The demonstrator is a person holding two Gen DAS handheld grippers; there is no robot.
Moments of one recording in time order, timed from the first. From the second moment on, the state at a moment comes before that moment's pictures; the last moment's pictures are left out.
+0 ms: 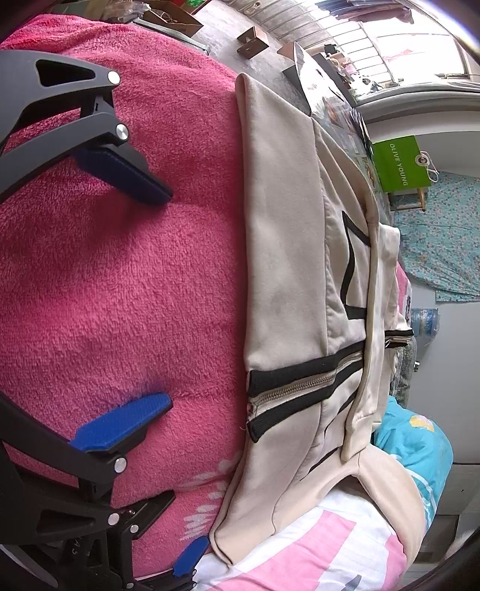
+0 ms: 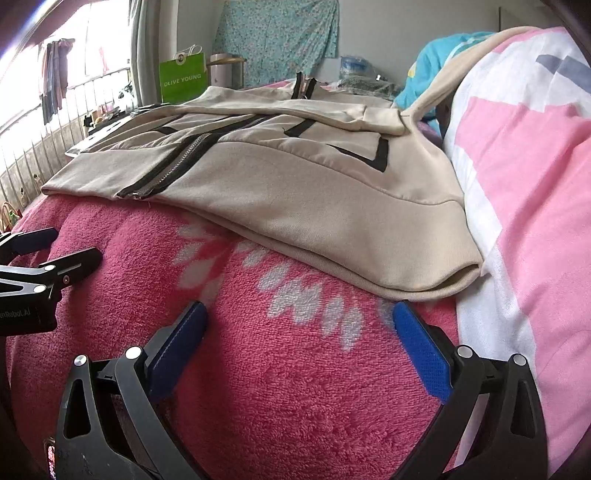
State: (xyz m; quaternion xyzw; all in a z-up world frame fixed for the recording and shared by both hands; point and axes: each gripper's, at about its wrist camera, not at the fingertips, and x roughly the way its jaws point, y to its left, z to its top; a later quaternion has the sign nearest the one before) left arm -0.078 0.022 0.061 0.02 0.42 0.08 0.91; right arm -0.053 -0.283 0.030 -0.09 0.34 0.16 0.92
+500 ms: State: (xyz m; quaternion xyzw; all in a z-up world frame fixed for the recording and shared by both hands) left arm -0.078 0.023 0.061 0.02 0.42 0.08 0.91; right arm -0.053 -0.287 0.027 -0.08 0.34 0.17 0.92
